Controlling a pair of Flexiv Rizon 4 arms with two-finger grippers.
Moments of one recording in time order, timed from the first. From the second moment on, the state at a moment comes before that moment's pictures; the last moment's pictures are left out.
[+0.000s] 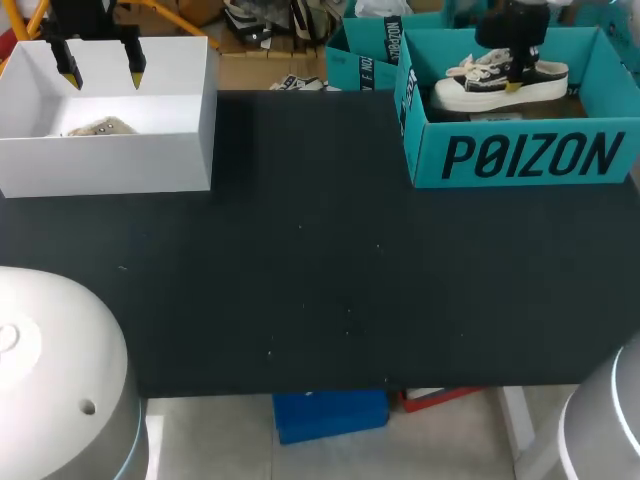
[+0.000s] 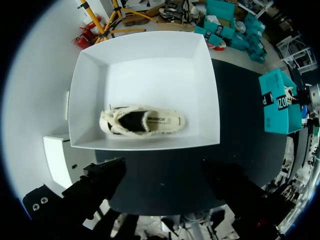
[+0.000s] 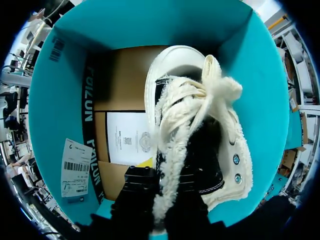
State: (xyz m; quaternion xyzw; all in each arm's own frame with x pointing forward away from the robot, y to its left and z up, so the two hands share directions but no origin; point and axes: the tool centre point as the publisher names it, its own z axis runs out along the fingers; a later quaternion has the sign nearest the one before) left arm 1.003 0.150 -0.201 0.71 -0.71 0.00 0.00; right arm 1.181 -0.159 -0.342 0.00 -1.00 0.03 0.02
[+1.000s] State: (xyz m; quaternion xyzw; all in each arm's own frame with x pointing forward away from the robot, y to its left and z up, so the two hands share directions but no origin) left arm 1.003 0.150 -0.201 0.71 -0.71 0.00 0.00; right arm 1.089 -0.099 -0.181 -0.03 -1.00 0.08 -0.05
